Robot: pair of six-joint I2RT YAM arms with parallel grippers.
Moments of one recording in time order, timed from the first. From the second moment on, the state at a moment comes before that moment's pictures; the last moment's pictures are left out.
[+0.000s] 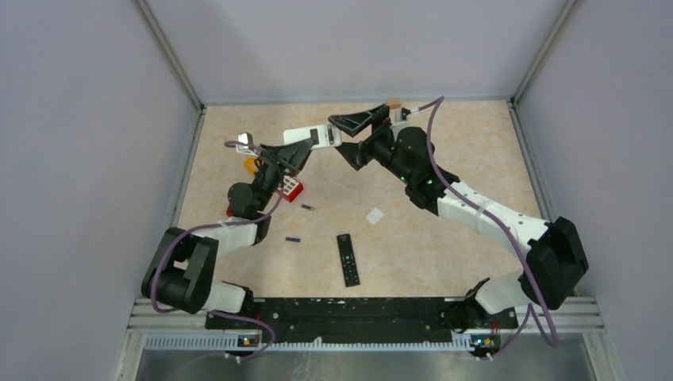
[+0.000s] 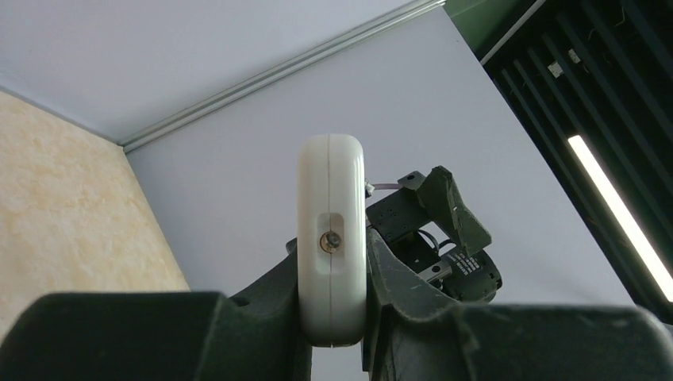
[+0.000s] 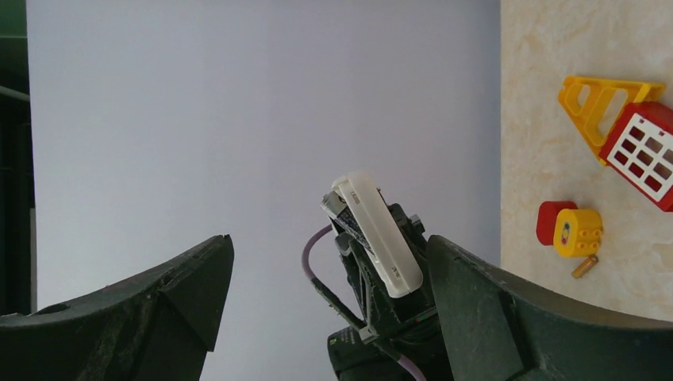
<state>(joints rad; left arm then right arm) -0.30 1.38 0.48 1.44 0.30 -1.50 0.74 1.40 1.11 0.31 0.01 1.51</state>
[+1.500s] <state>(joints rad) -0.30 1.41 0.45 1.47 0.35 -1.47 0.71 1.52 1.11 0.38 -0.08 1.63</state>
